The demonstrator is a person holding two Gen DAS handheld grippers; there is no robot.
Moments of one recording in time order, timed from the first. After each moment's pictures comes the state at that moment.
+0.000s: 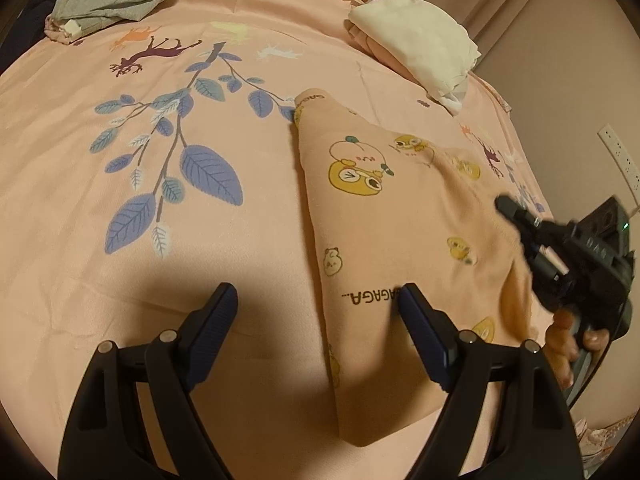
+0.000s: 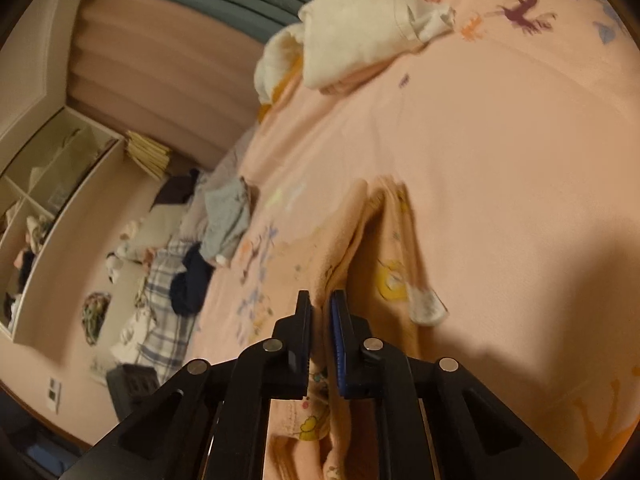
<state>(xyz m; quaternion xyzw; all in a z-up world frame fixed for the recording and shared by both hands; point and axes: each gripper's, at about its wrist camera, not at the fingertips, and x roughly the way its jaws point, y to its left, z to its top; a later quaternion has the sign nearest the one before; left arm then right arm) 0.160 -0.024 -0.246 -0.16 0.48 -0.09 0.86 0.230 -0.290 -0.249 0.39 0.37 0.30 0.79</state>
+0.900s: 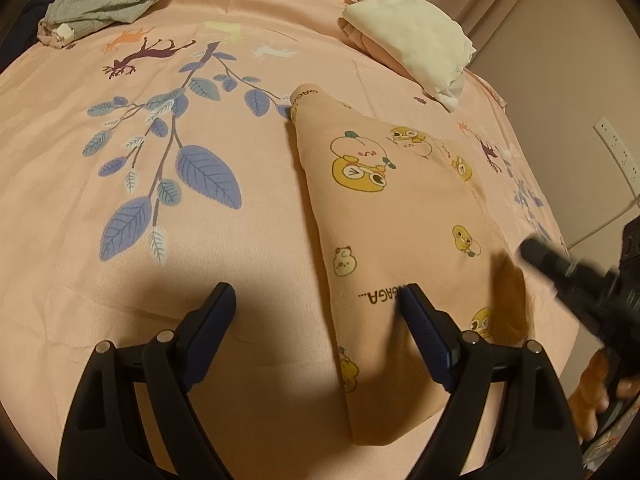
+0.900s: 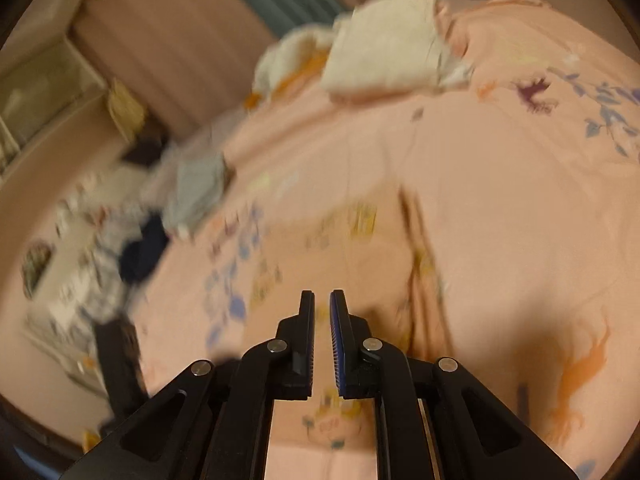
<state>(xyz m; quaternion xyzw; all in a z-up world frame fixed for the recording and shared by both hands) 0.162 -0.025 -0.251 -0.15 0.48 -0.10 0.86 0.185 -0.246 -0.206 0.24 0.41 0.24 0.85</state>
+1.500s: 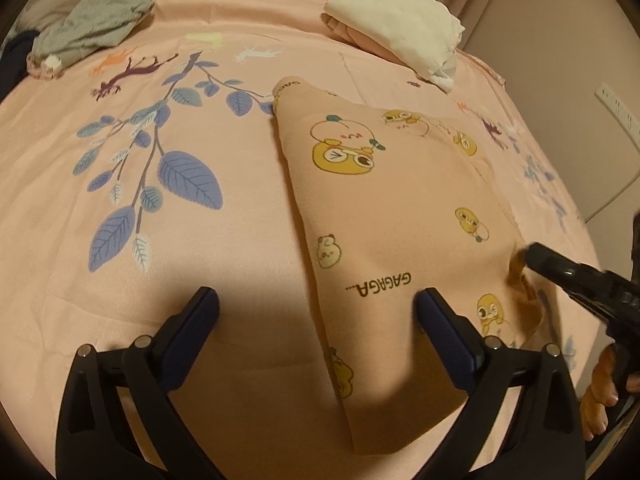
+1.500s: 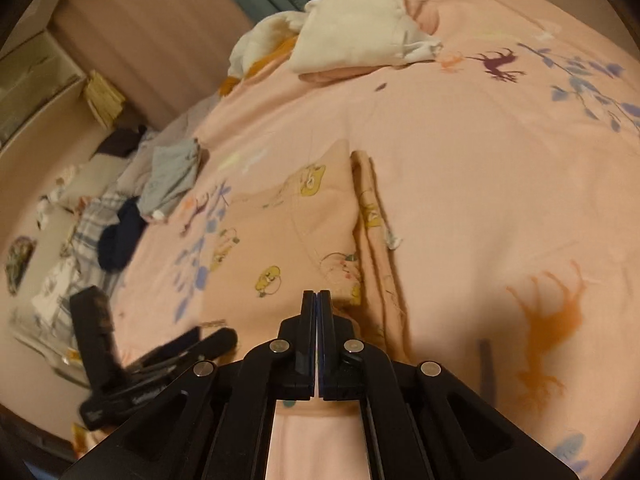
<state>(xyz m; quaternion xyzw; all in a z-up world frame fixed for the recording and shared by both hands) 0.161 -0.045 -0.259 -0.08 0.47 -0.10 0.87 0.183 -0.274 -0.234 0.23 0.42 0.20 0.85</state>
